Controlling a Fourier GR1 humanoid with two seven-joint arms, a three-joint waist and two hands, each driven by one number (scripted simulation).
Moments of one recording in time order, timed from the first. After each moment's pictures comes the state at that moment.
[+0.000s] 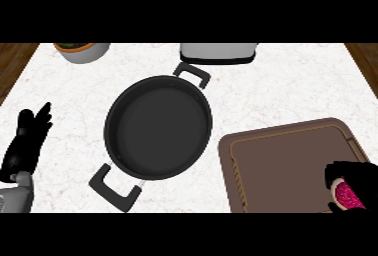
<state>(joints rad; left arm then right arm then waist) -0.11 0.33 0.15 -1.41 -0.15 0.07 0.37 0.19 -0.43 -0.04 -1.71 1.02 0.29 -0.14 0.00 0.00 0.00</state>
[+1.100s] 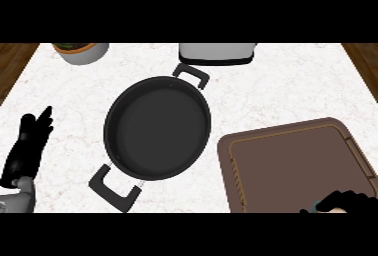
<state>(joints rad) -0.07 0.31 0.14 -1.47 -0.17 0.07 0.39 0.41 -0.02 0.44 -2.47 1.52 0.12 0.49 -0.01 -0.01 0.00</state>
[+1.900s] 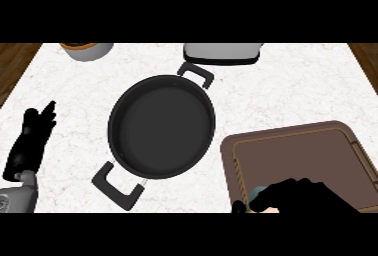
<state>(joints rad) -0.11 0.31 0.14 -1.44 -0.18 0.06 0.38 -0.26 -0.01 0.80 -2.41 1.55 0.35 0.97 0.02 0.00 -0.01</state>
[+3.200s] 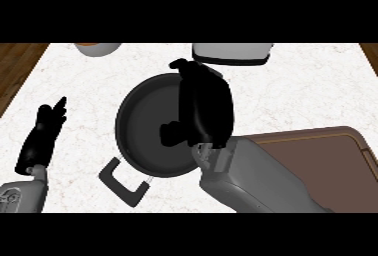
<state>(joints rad) -0.15 0.28 0.12 -1.42 -0.20 0.05 0.38 -0.83 -0.01 0.55 -1.54 0.81 -0.07 1.11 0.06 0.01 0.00</state>
